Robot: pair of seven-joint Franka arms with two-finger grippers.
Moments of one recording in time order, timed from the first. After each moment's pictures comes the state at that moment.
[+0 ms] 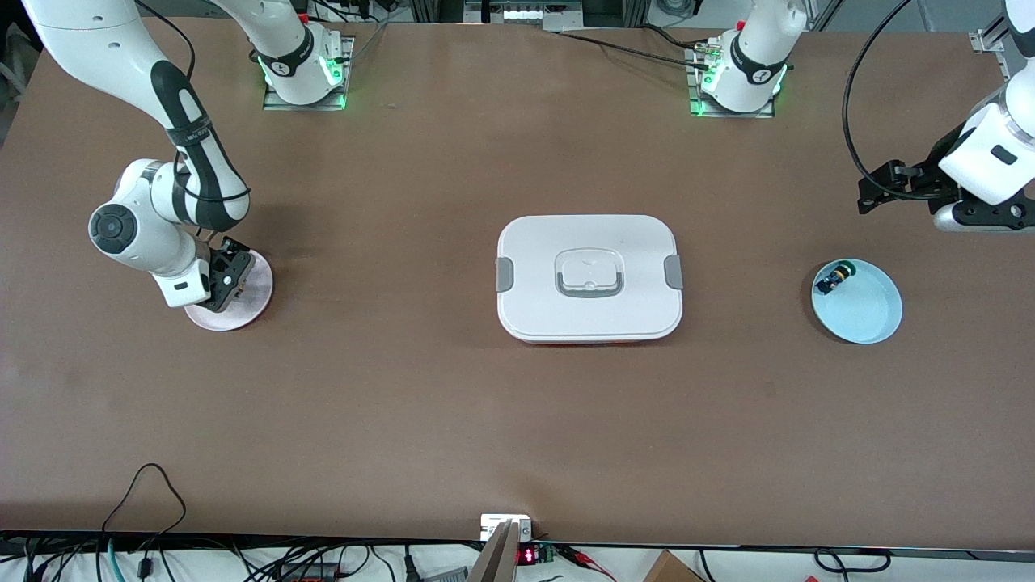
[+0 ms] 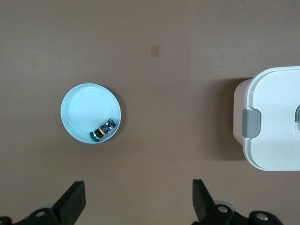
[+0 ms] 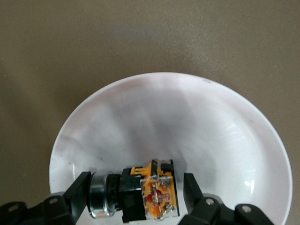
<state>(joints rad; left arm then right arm) -0.10 -0.02 0.07 -1.70 0.02 1.62 -0.03 0.10 0.43 -0.21 -2.20 0.04 2.53 -1.23</state>
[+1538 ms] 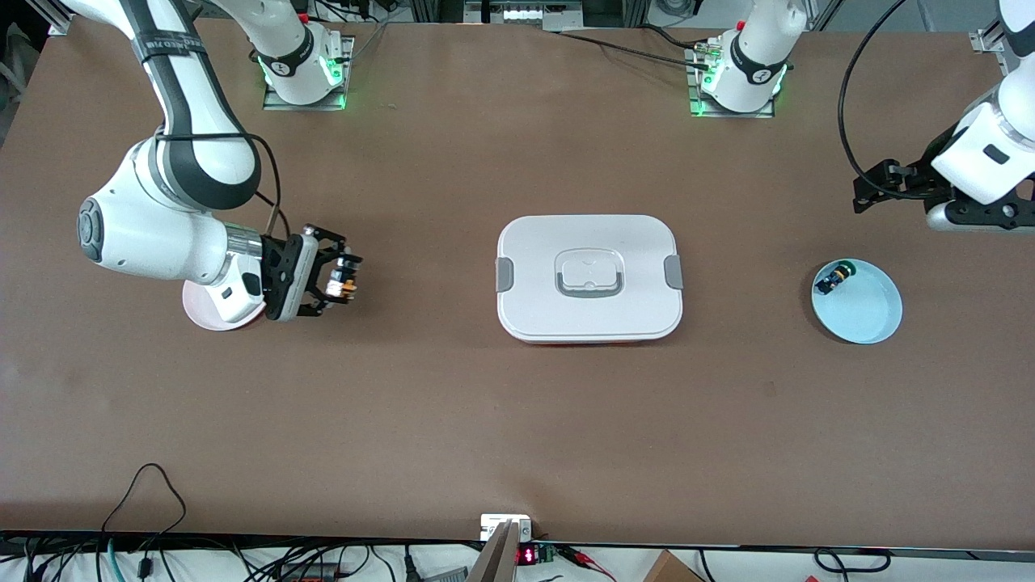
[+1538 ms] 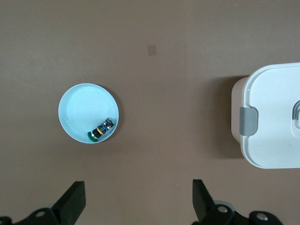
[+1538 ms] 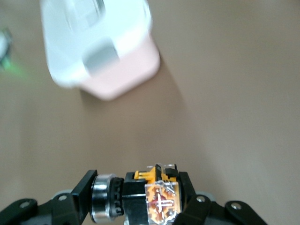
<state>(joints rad) -0.11 -0.02 0.06 -1.70 0.02 1.61 -0.03 0.12 0.32 0.12 -1.79 0.71 2.05 -1.23</state>
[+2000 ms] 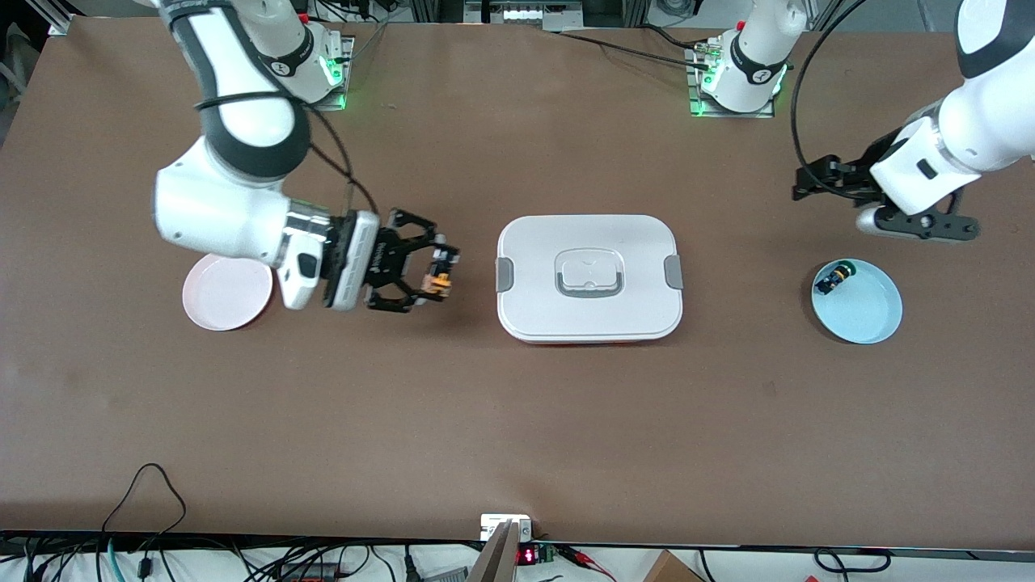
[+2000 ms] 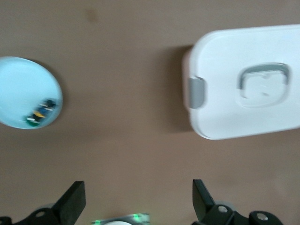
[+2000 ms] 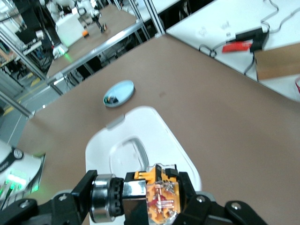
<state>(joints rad) -0.12 0.03 0.03 -1.69 -0.23 1.52 -0.03 0.31 0.35 0.17 -1.70 1.17 2.29 -1.24</state>
